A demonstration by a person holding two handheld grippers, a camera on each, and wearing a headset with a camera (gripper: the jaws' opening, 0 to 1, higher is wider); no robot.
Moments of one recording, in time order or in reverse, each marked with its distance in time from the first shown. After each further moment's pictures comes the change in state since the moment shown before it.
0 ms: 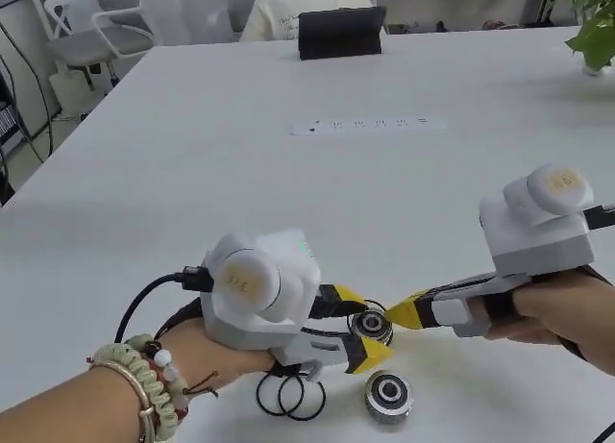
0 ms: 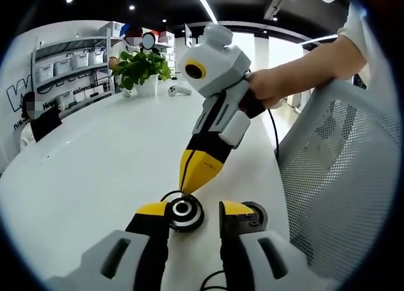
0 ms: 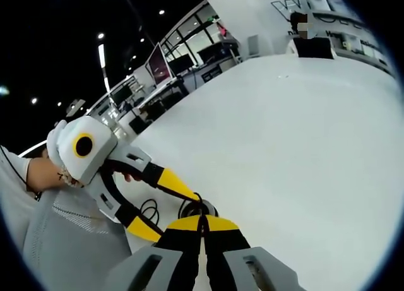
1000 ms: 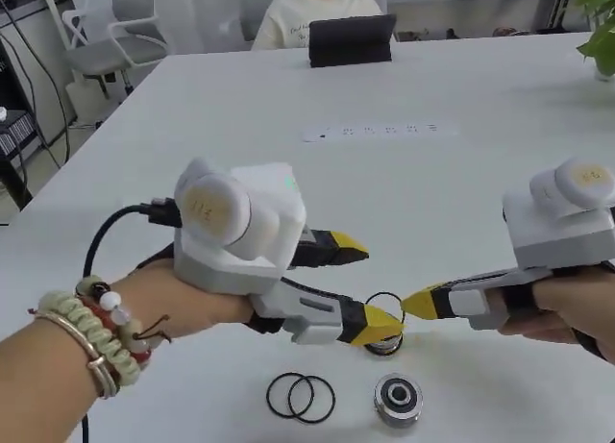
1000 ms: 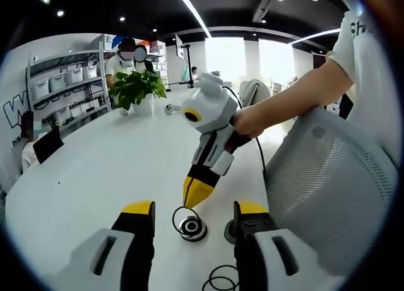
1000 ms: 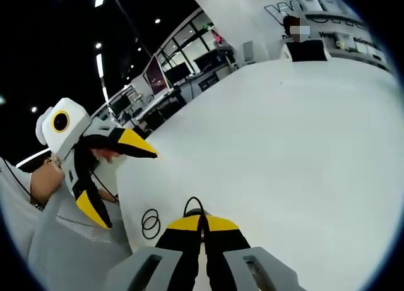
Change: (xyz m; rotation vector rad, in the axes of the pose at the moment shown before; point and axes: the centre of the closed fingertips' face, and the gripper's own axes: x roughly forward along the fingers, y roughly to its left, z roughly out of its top) left arm -0.049 0.007 0.055 0.061 -0.045 -0.028; right arm -0.010 -0.002 0.013 0.032 -0.058 0.000
